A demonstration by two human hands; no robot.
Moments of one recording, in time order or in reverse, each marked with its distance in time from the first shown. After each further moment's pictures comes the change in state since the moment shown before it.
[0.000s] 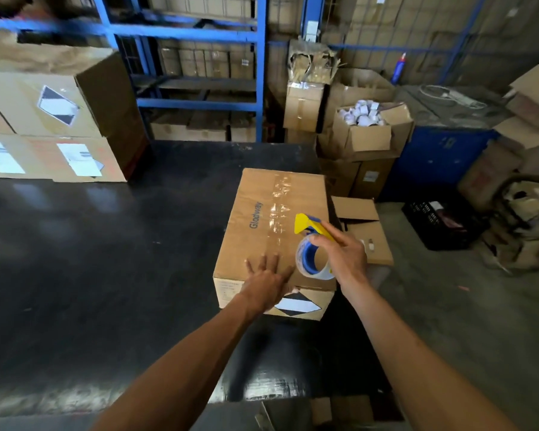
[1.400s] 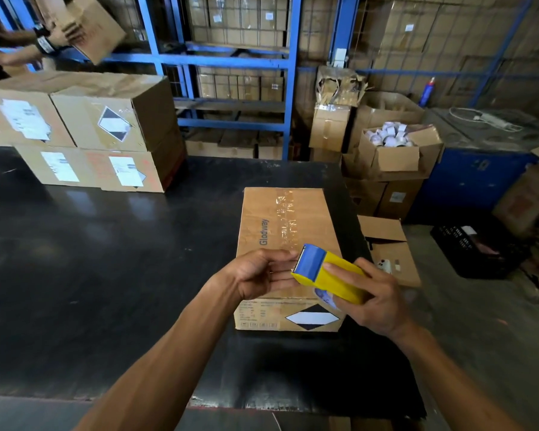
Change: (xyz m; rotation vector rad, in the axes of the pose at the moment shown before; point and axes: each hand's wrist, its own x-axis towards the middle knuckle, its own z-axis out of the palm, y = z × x) left_hand -0.087 -0.033 -0.127 -2.040 -0.206 -0.373; right_hand -0.056 -0.005 -0.032 -0.449 -0.325 -1.054
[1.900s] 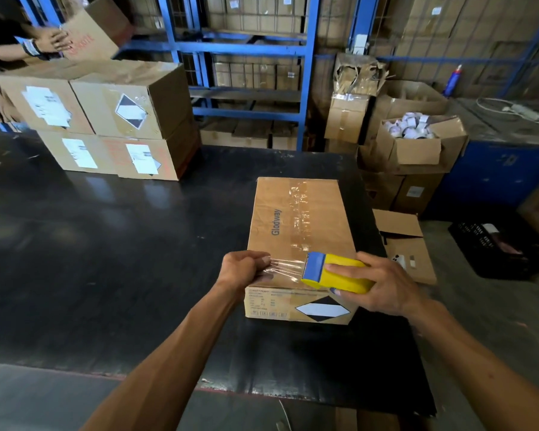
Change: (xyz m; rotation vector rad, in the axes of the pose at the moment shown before) left_hand 0.009 -0.037 -0.049 0.153 0.570 0.283; right_hand 0.013 0.033 0.003 -0.198 -0.411 0.042
